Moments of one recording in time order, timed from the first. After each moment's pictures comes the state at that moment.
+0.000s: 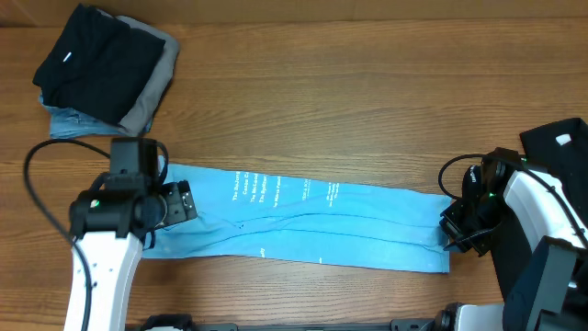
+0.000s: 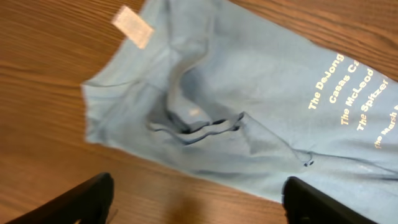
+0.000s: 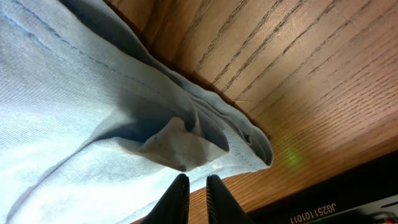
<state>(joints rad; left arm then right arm) 0.01 1.15 1.02 -1.14 -0.13 -0.28 -0.27 1.58 0.89 -1.19 -0.18 0.62</state>
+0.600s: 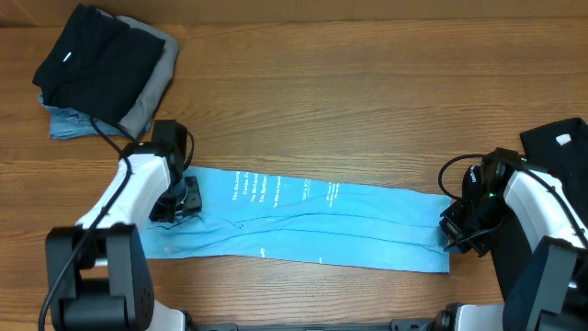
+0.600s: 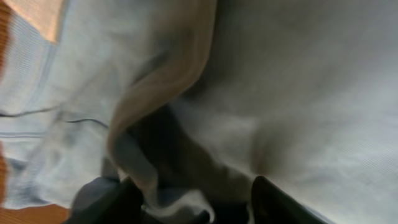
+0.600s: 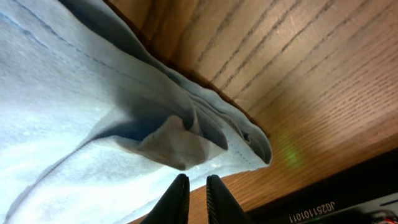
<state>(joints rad) 0.01 1.69 0.99 -0.93 -0.18 -0.28 -0.27 1.58 0.89 -1.20 -0.18 0.62</state>
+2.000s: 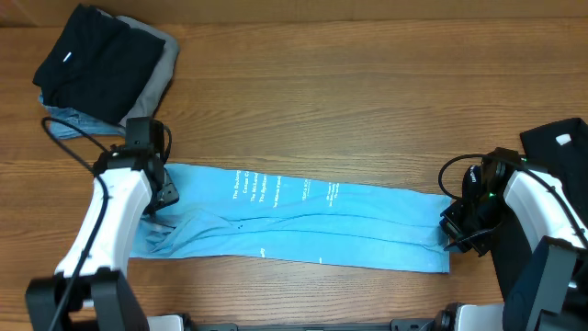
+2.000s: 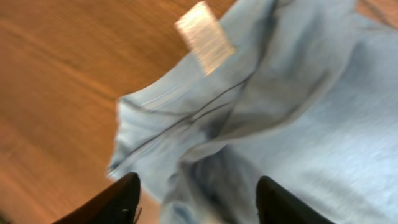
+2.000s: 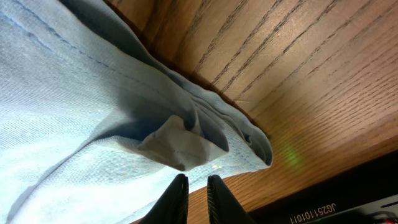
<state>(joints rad) 0.09 1.52 0.99 -0.92 -0.36 -0.41 -0.27 1.58 0.89 -1.19 -0.18 0.62</state>
